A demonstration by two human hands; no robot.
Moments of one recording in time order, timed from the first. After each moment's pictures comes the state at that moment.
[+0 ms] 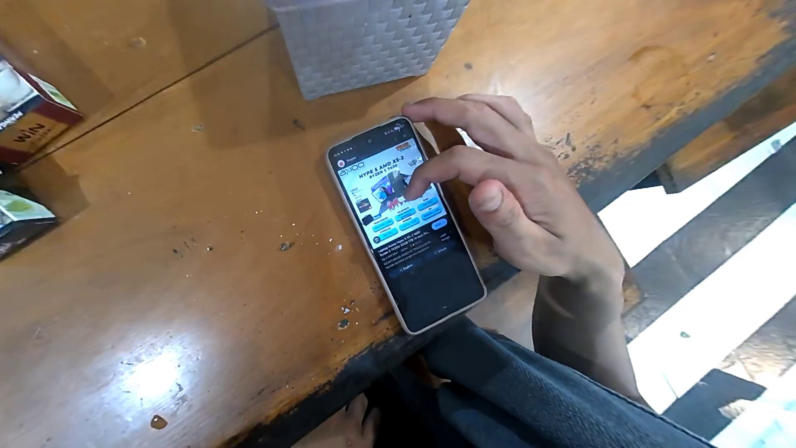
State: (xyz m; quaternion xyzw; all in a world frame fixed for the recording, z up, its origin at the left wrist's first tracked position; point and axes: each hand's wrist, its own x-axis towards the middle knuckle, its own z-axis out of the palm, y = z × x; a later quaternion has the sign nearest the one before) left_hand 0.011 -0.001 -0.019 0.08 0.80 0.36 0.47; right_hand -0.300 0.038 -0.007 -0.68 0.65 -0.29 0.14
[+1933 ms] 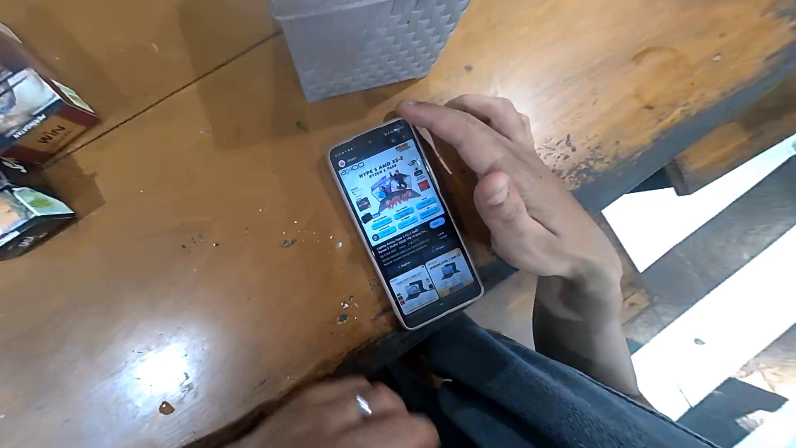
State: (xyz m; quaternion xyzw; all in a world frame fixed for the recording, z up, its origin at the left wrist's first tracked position) left_hand 0.005 -0.022 -0.002 0.06 0.83 0.54 -0.14; right_hand -0.294 0.038 -0.003 -0.66 0.68 -0.29 0.14
